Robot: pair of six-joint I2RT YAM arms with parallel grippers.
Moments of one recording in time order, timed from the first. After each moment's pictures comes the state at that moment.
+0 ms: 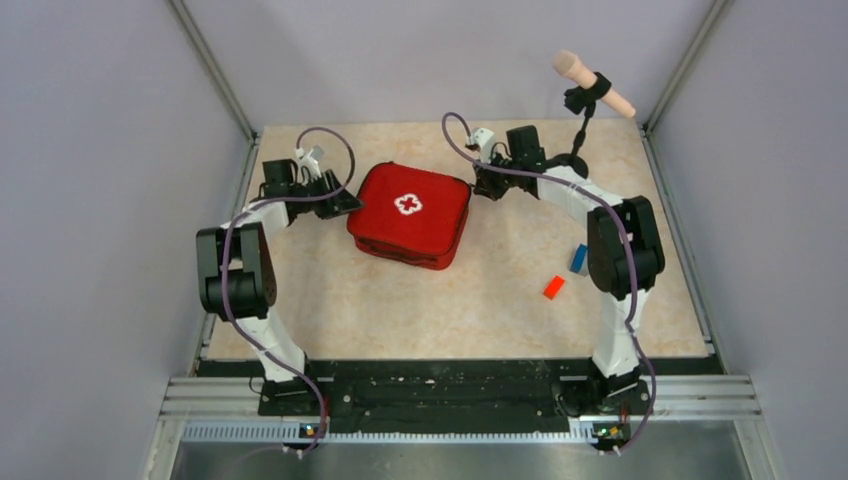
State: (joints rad) left arm 0.12 1.88 1.18 0.01 0.87 -0.33; right arm 0.35 1.99 1.49 -0.26 -0.49 -0.39
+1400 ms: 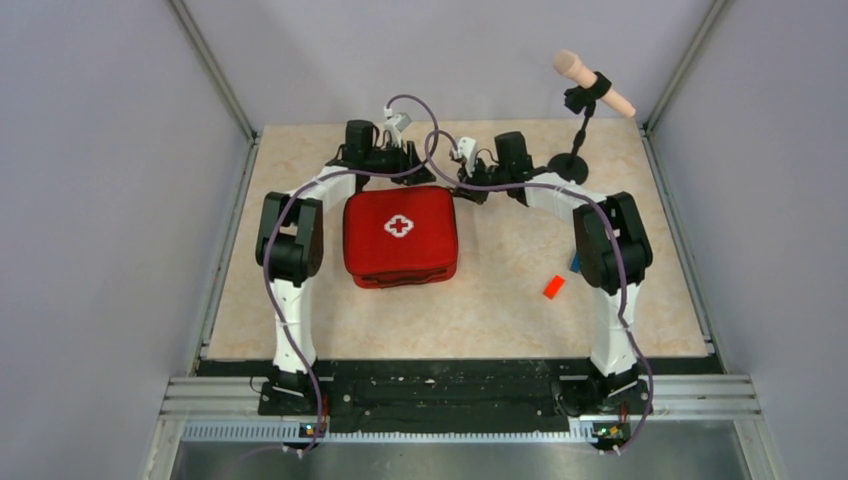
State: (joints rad) left arm -0.23 2.17 1.63 0.04 0.85 -0.21; right arm 0.39 2.07 1.49 -0.06 -0.69 -0.52
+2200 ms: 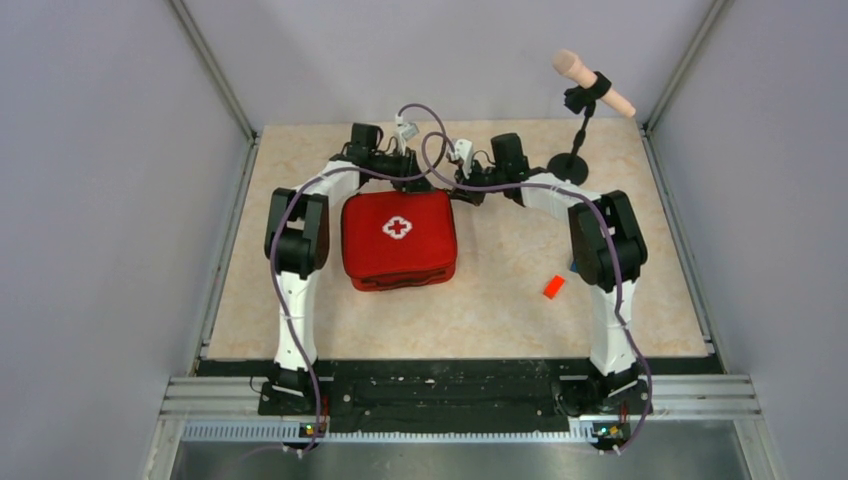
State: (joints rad) left arm -0.23 2.27 1.74 -0.18 1.00 -0.01; right arm 0.40 2.11 1.51 -0.05 -0.72 -0.52
